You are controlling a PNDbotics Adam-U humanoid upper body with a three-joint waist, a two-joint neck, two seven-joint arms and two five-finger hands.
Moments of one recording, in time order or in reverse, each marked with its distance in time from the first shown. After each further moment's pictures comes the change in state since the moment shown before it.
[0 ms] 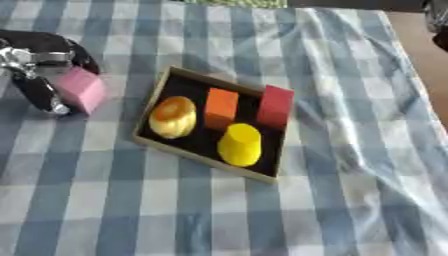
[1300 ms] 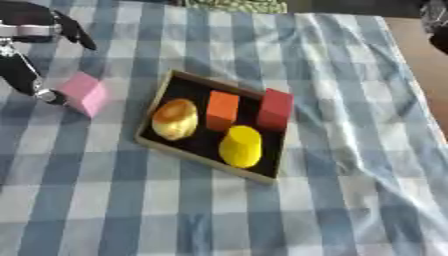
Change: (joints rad) left arm -0.009 0.053 0.006 -0.134 0.123 0.011 -0.072; right arm 0.009 -0.009 -0.001 -0.006 0.009 0.009 -0.001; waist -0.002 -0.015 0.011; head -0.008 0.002
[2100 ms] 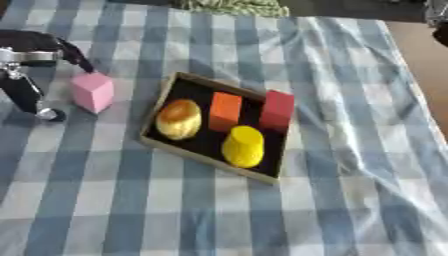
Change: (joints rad) left arm 0.037 -0.009 0.001 0.066 -0.033 -0.031 0.057; right arm -0.008 0.000 0.000 -0.001 0.003 0.001 0.001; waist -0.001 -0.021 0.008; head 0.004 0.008
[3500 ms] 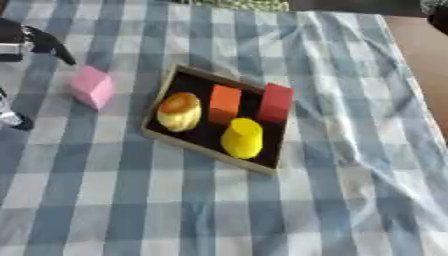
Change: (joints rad) left arm 0.099 0.126 -0.043 -0.199 0.106 0.041 -0.090; right arm 0.008 -0.009 -0.008 0.000 0.006 0.003 0.002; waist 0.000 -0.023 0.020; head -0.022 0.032
